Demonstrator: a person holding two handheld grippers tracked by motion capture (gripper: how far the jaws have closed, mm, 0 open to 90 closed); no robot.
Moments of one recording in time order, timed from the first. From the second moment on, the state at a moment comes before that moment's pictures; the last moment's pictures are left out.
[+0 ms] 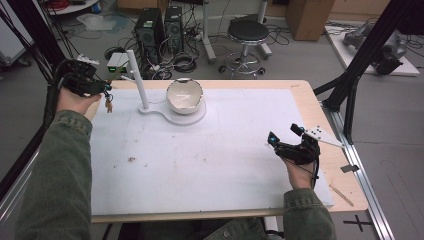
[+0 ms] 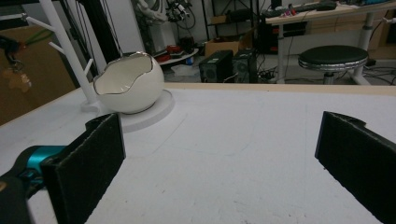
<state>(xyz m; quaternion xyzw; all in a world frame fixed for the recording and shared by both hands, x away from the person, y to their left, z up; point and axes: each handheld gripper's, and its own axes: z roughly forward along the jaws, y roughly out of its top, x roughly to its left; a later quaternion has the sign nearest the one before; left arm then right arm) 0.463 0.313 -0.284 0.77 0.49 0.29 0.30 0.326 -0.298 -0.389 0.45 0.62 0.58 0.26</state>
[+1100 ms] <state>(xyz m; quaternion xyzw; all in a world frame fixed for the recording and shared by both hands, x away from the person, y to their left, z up) 0.476 0.288 -0.308 0.79 0.47 0.27 0.28 0.325 -0.299 -0.390 0.45 0.62 0.58 0.27</state>
